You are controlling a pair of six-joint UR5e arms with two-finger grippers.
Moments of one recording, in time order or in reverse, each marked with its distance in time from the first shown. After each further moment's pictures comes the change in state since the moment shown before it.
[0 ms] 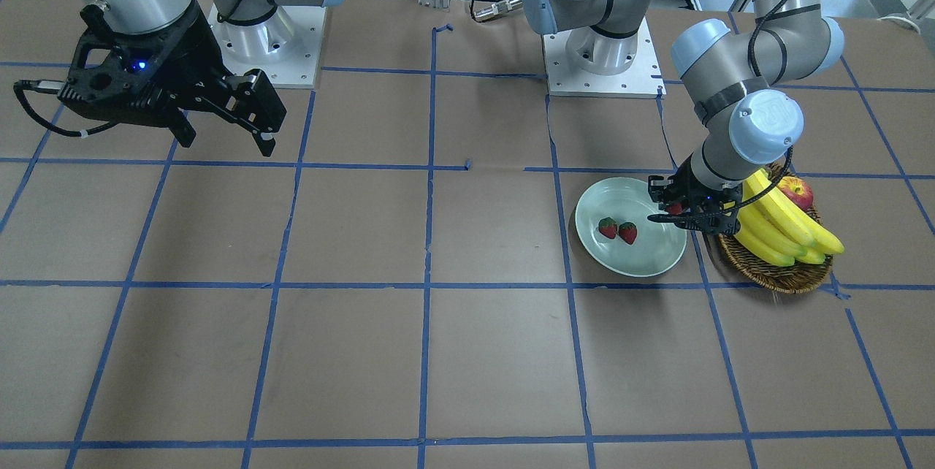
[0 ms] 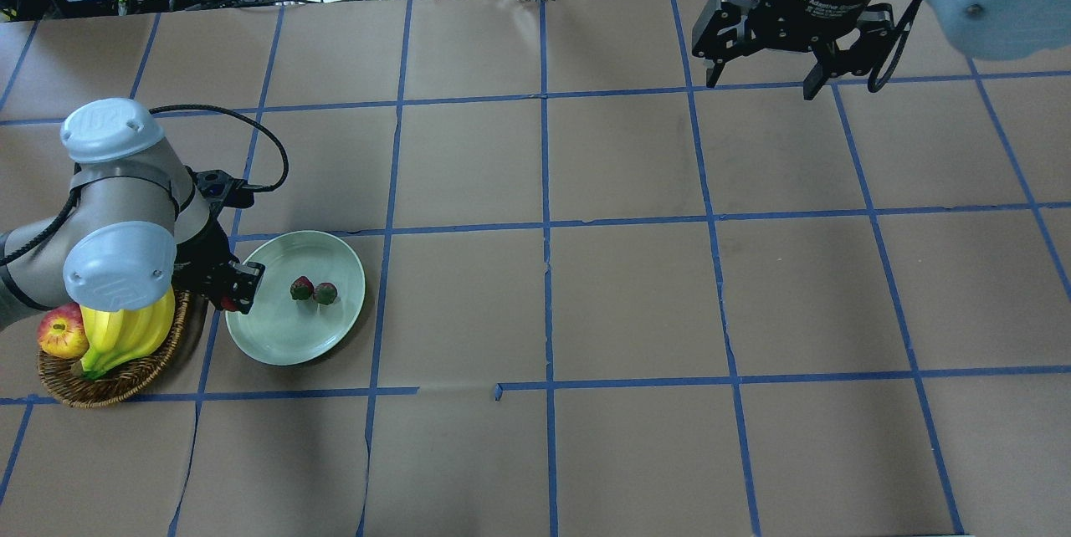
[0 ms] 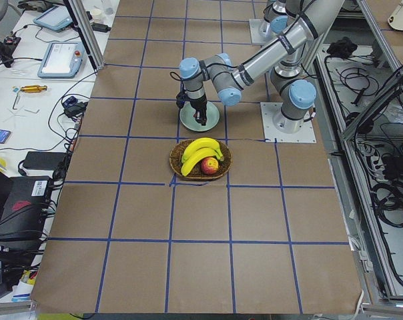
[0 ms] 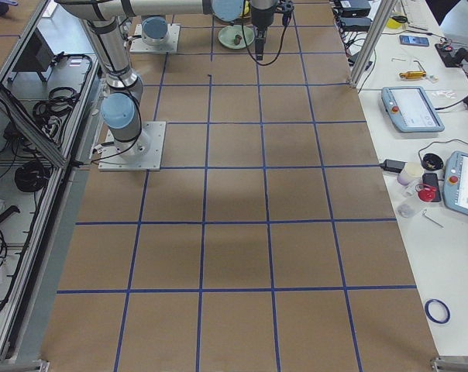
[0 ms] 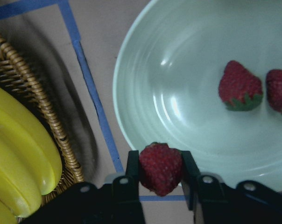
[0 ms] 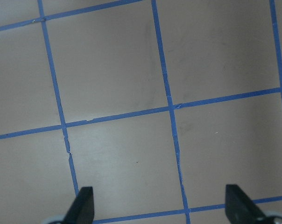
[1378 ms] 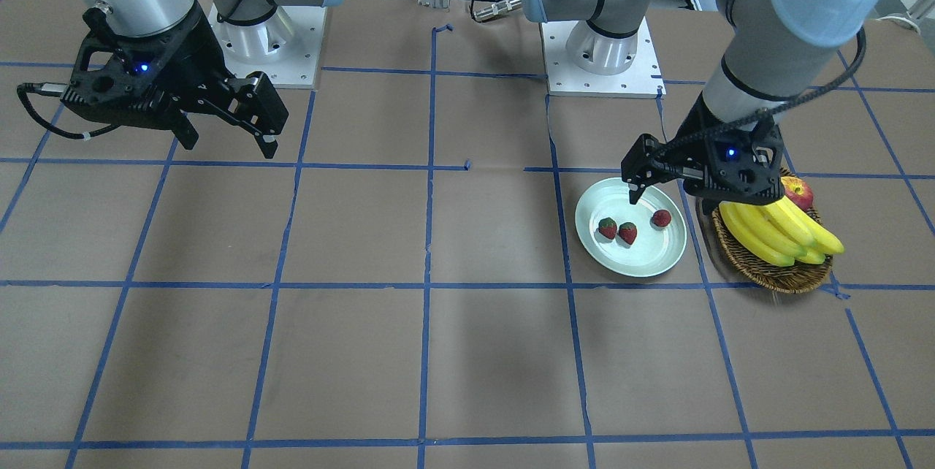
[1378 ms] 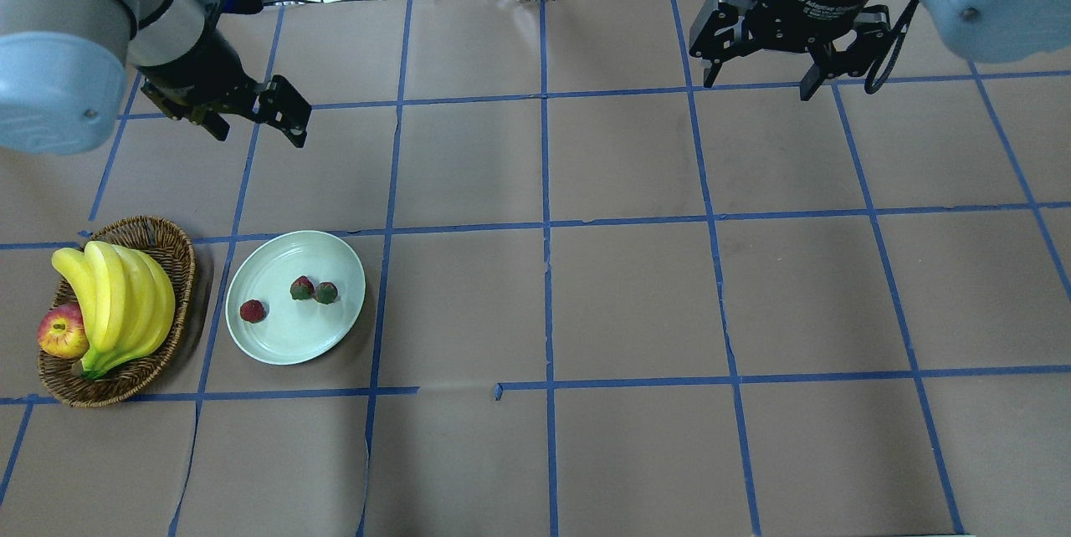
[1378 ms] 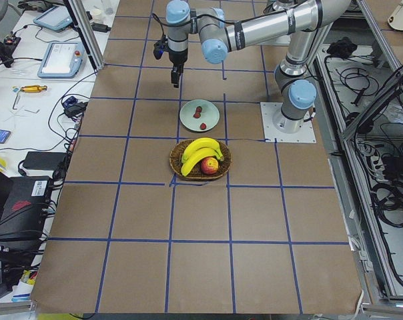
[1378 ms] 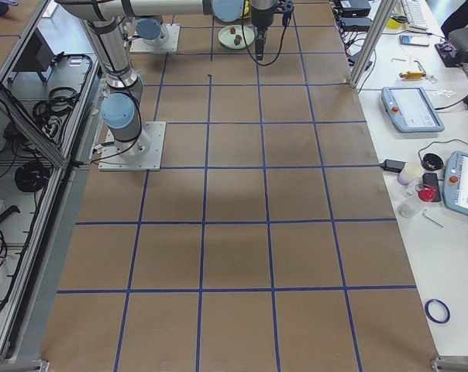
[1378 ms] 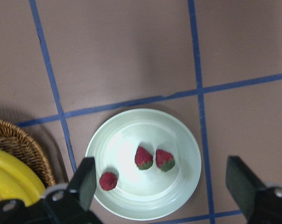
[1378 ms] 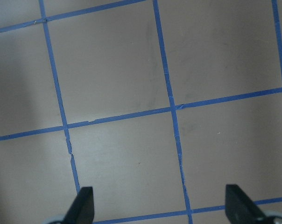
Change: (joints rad) left arm -0.231 0.084 0.494 -0.321 -0.160 -0.215; right arm 0.001 0.001 0.005 -0.011 0.005 0.006
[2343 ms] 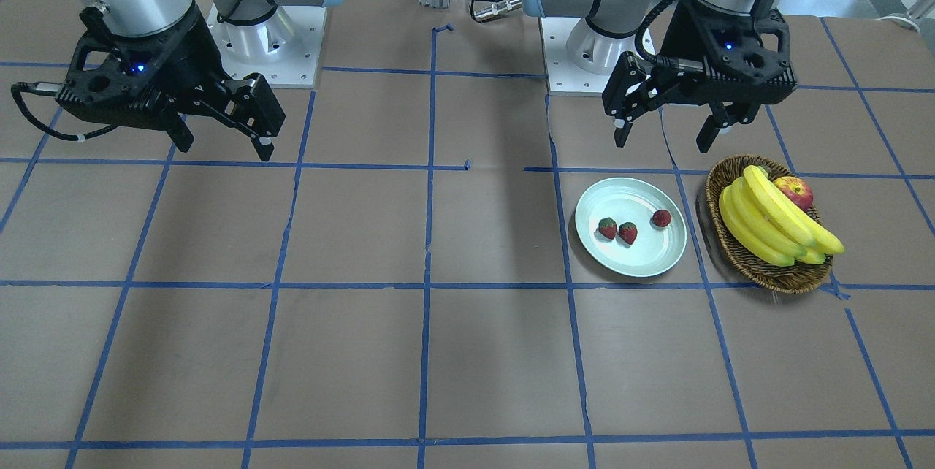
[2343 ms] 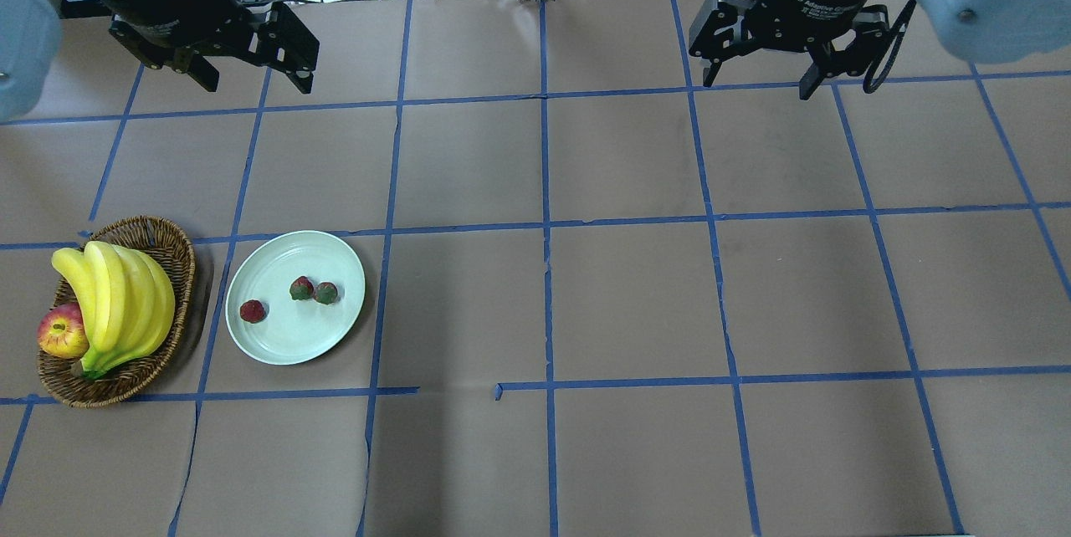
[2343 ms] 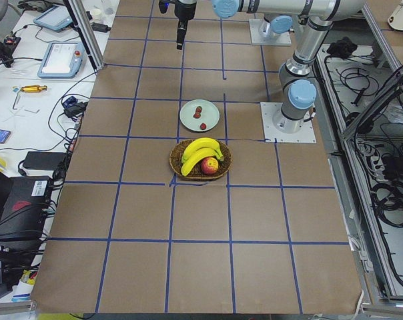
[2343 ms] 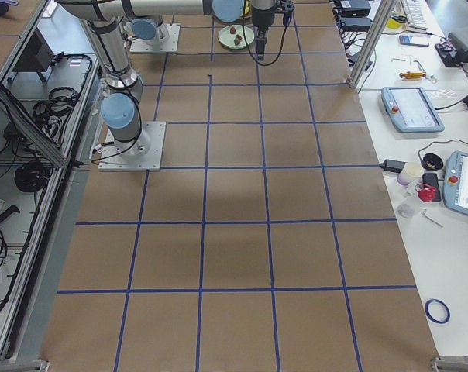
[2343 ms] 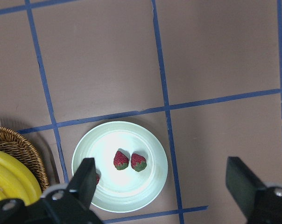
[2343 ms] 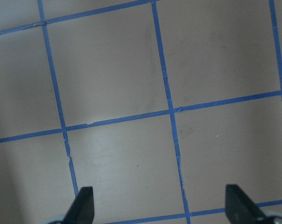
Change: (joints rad) left arm -0.067 0.096 0.060 -0.065 0.015 -0.169; right arm 0.000 0.001 -0.002 -0.033 -0.021 -0.005
